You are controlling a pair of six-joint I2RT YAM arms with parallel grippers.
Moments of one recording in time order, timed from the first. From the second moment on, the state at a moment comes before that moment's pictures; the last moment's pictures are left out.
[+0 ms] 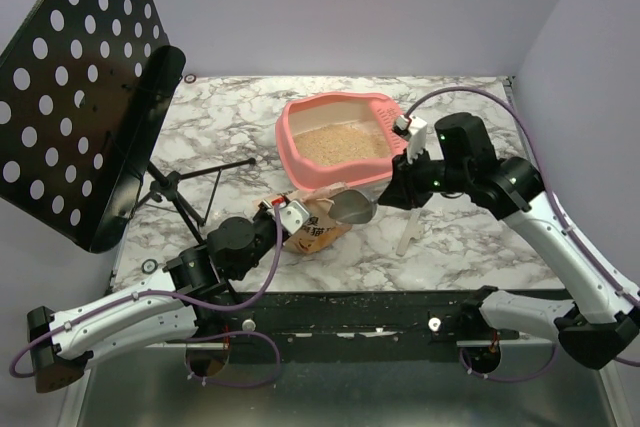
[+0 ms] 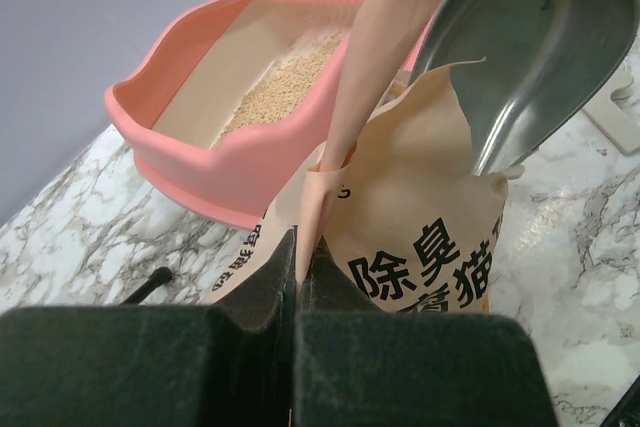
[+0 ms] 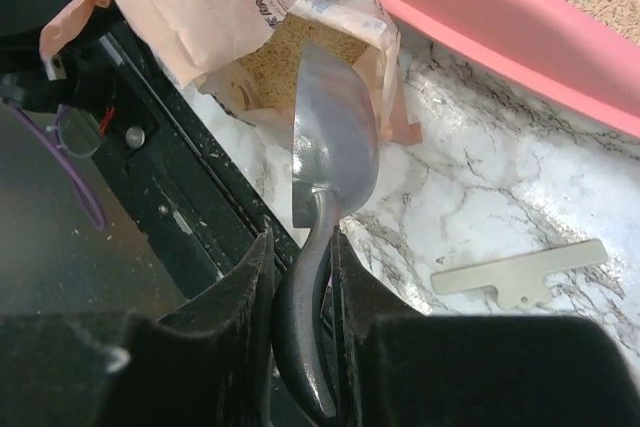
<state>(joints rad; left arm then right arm) -1.08 0.63 0.54 -0.05 -0.38 0.29 0.62 1.11 1.33 -0.90 -0.39 0.08</state>
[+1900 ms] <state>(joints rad) -1.08 0.64 0.54 -0.06 -0.34 0.28 0.49 1.18 0.48 0.63 -0.83 1.11</state>
